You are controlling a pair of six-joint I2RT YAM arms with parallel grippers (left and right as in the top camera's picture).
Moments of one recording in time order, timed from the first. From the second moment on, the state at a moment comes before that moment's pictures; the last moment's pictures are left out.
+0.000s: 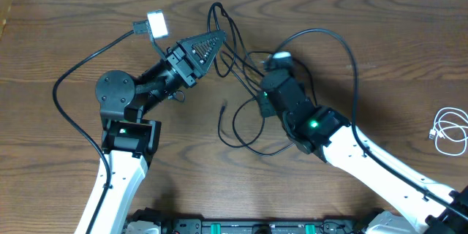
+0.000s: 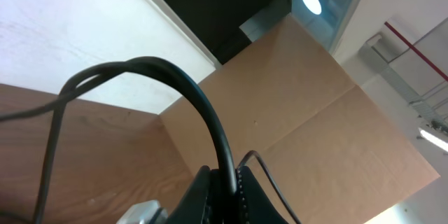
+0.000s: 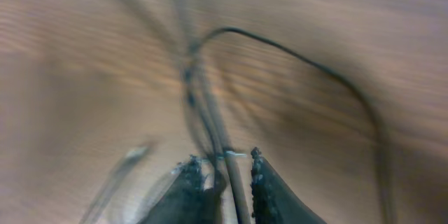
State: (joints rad) left arm -0.15 1.12 0.81 0.59 0.78 -1.14; right arm 0.74 1.45 0.99 -0.33 0.34 0.44
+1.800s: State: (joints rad) left arm -0.07 1.17 0.81 0.78 1.47 -0.76; right arm 0.47 1.47 0.95 -0.24 -0.18 1.28
